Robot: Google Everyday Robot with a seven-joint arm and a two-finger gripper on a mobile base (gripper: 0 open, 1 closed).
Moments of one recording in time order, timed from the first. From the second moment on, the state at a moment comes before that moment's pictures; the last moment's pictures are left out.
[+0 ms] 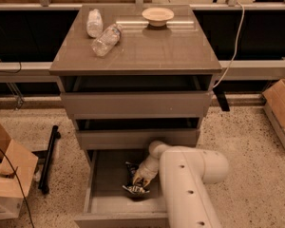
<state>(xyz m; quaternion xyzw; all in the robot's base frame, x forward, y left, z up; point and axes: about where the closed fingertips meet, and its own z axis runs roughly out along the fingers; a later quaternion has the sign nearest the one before) 0.607 0.009 0.160 -0.07 -0.96 -0.24 0.14</state>
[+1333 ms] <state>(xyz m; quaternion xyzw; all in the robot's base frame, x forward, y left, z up) 0.486 -0.170 0.395 -0.08 -0.97 -0.21 0.11</state>
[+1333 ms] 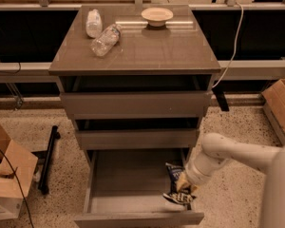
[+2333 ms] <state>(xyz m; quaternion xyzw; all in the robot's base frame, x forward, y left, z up) 0.486 -0.260 0.594 0.08 -0.97 -0.20 0.06</state>
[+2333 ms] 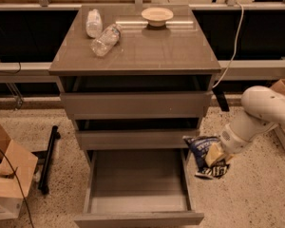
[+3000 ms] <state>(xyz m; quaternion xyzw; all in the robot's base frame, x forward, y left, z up) 0.536 -0.248 0.689 0.13 -0.98 -0.18 -0.02</state>
